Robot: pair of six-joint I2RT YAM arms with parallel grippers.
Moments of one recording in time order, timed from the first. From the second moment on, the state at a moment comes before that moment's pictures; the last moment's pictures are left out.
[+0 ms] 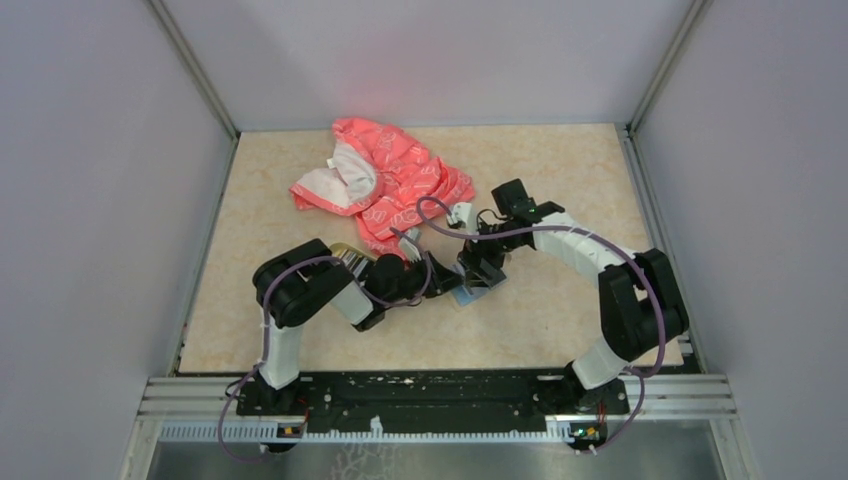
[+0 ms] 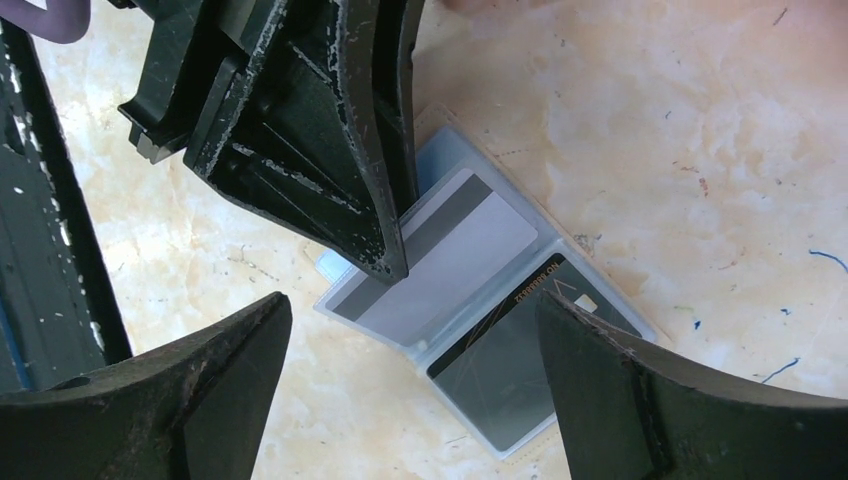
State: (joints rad) left arm -0.84 1.99 0.56 1.24 0.18 -1.02; right arm 0.44 1.56 1.03 -0.60 -0.65 -0.67
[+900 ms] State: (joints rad) left arm -0.83 2.03 0.64 1.21 0.21 -1.03; right arm 0.49 1.56 1.02 -0.59 -0.54 -0.68
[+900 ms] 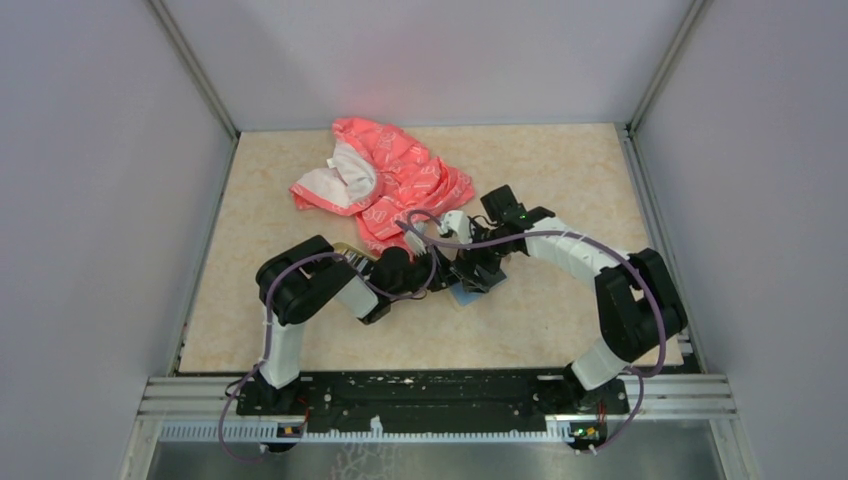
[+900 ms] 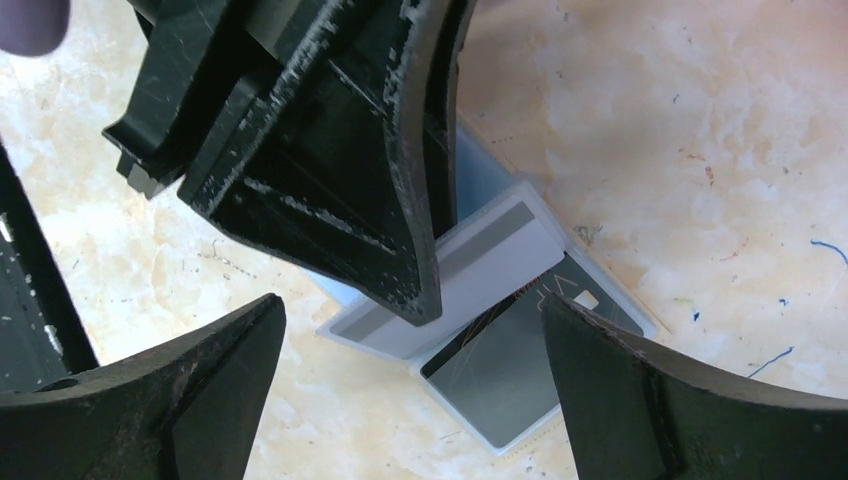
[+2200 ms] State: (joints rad) left arm -0.83 1.94 0.61 1.12 0.17 -1.04; right arm 0.51 1.56 1.01 -0.57 -0.34 -0.59
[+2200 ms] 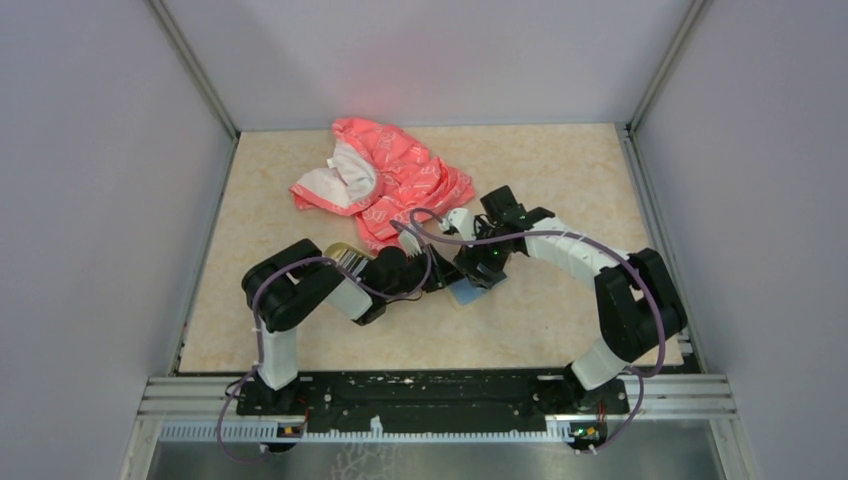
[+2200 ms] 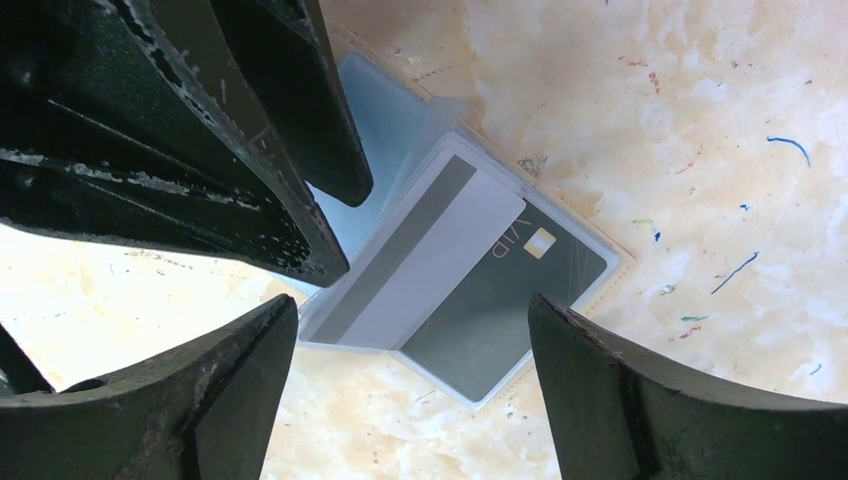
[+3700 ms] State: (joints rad) left arm -0.81 1.85 0.72 0.80 0.03 -0.86; right arm 0.48 1.56 1.02 -0.59 -0.39 -0.57
